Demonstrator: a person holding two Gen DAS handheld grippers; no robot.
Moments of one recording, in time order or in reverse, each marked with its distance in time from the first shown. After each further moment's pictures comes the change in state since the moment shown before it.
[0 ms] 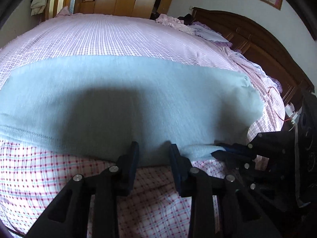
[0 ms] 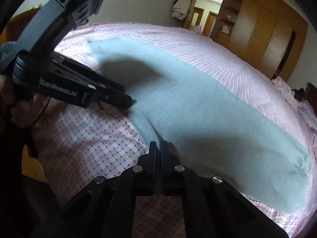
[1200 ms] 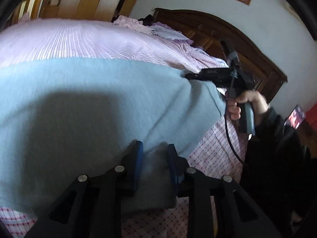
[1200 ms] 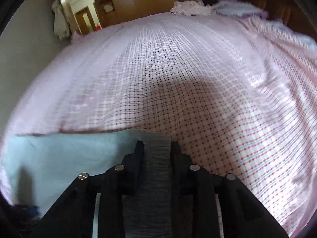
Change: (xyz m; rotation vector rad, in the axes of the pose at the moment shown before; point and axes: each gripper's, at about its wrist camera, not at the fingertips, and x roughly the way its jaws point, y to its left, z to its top) left arm 0.069 -0.112 0.009 0.112 -0.052 -0.252; right arm 0.019 -0.330 -0.065 0.788 0.136 -0.247
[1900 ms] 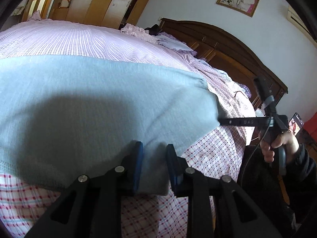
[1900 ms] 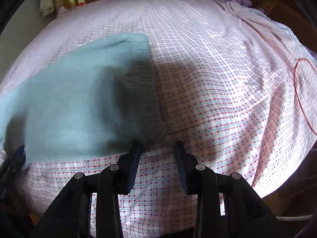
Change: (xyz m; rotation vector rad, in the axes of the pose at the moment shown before) left arm -0.018 0.004 -0.016 -0.079 -0.079 -0.004; right arm -0.079 -0.005 -0.094 0.011 0.193 -0.146
